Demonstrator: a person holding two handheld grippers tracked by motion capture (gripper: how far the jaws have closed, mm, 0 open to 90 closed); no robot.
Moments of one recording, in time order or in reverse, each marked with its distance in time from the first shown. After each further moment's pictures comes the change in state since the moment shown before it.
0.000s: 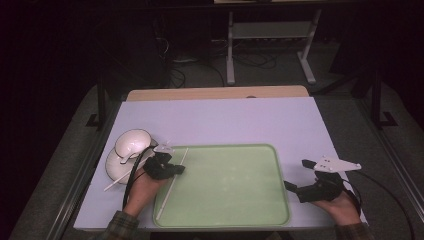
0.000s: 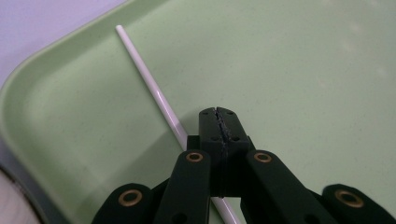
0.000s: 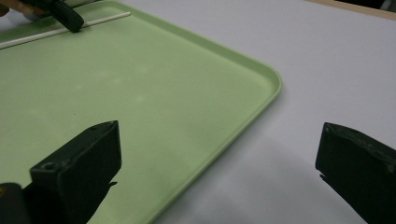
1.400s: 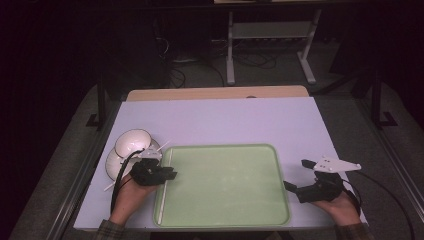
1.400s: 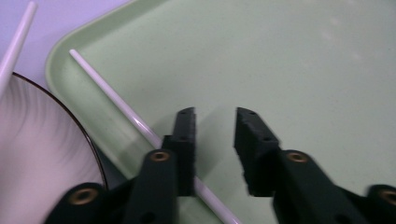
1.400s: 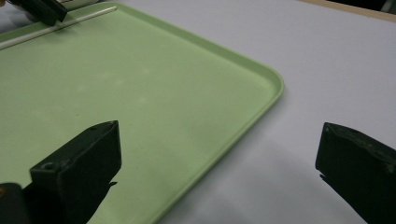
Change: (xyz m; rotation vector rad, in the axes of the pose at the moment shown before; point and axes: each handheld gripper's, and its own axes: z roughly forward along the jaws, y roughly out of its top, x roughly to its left) left arm -0.001 -0.021 -0.030 -0.048 -0.002 -0.001; right arm 0.001 0.001 0.000 -0.004 0.002 -0.005
